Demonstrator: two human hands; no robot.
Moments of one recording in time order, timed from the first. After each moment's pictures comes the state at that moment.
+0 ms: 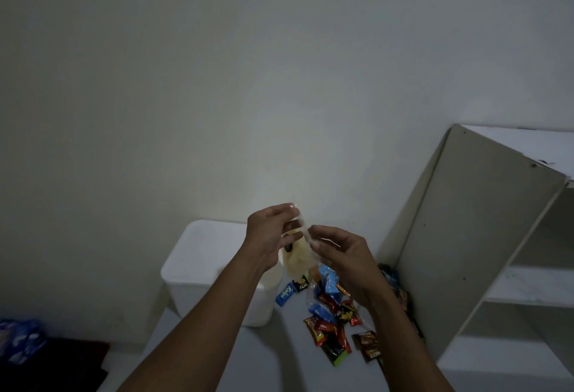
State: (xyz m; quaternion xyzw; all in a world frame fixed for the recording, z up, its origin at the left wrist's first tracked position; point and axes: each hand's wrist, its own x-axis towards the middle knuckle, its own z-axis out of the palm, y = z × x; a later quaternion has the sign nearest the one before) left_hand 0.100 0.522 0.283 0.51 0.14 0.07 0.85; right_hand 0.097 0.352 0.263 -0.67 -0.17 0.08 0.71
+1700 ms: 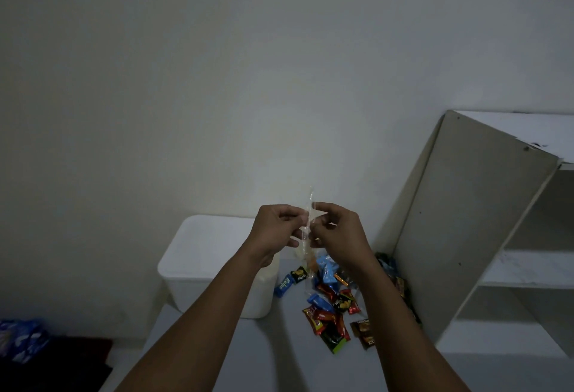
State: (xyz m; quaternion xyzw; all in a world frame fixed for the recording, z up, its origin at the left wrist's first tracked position) left_hand 0.094 0.512 0.278 0.71 0.06 0.06 0.70; right_hand 0.110 0.365 0.277 -0.77 -0.13 -0.01 0.62
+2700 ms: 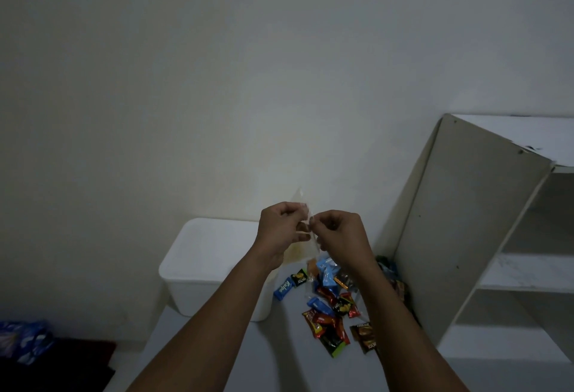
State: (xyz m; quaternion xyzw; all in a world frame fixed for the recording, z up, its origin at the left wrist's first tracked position) left_hand 0.097 0.488 0.284 0.62 0.10 0.09 0.77; right_hand 0.113 0.352 0.277 -0.81 -0.14 -0.07 0.56
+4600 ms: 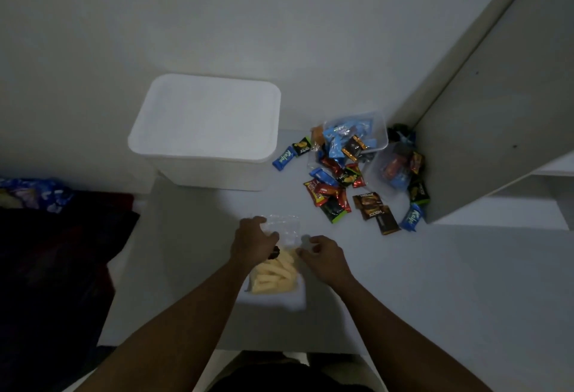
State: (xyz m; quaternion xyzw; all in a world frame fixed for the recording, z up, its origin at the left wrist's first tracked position) left_hand 0.025 0.518 -0.019 0.86 0.27 -0.12 0.42; right_hand 0.035 0.330 -0.006 -0.87 0.04 0.28 0.40
